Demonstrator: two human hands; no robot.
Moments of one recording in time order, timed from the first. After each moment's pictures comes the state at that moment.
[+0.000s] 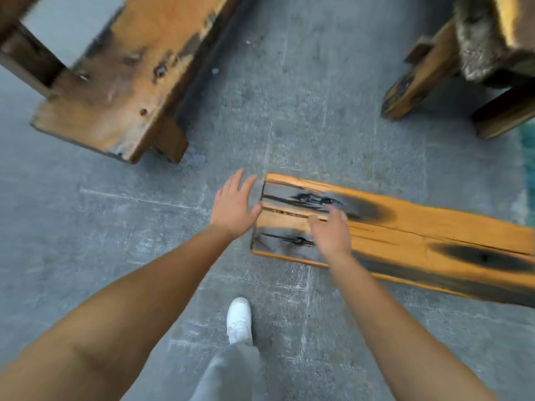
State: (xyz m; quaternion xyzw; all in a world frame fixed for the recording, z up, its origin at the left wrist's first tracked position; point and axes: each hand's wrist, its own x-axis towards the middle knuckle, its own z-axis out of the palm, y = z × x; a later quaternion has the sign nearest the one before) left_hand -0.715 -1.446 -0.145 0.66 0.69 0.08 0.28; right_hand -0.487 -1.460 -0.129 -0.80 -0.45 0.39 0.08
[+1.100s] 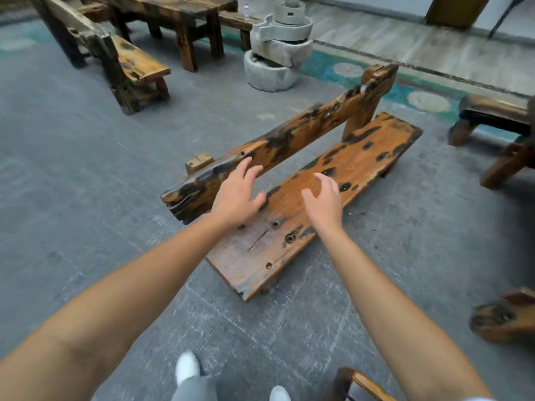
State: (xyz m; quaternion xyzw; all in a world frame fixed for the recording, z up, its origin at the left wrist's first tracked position) left_hand -1.147 -1.227 0.233 0.57 0.78 0.23 0.08; right_hand -0.954 -1.133 0.229 -0.52 -0.70 0.39 0.28
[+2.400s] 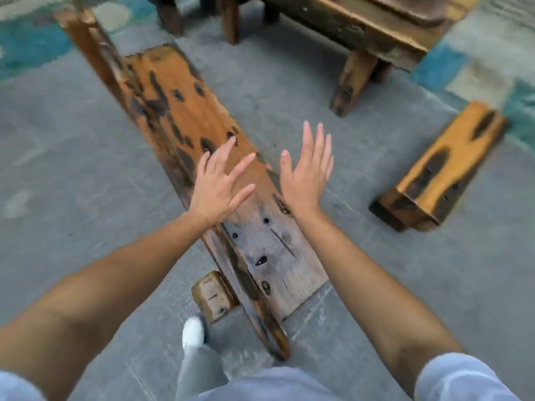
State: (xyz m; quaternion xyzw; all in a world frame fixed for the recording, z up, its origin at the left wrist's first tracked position) left_hand -1.485 -0.830 0.155 0.95 0.24 0.20 0.00; right_hand -1.322 -0.957 0.189 -0.85 -0.33 -0.05 0.40
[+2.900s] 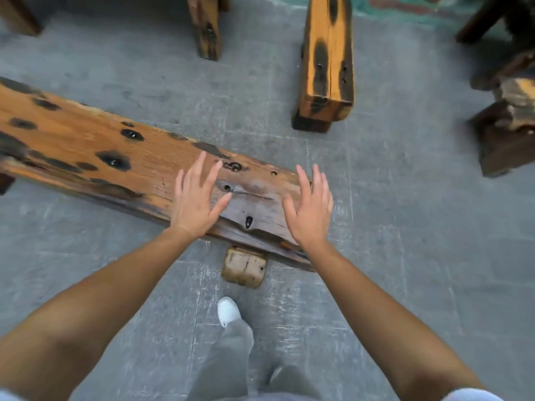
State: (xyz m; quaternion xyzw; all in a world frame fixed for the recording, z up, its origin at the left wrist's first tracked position) left_hand -1.517 -0.793 0.051 0.98 -0.07 0.08 0.18; right_hand -1.519 -1.063 0.080 -0.96 0.02 -0.05 0.26
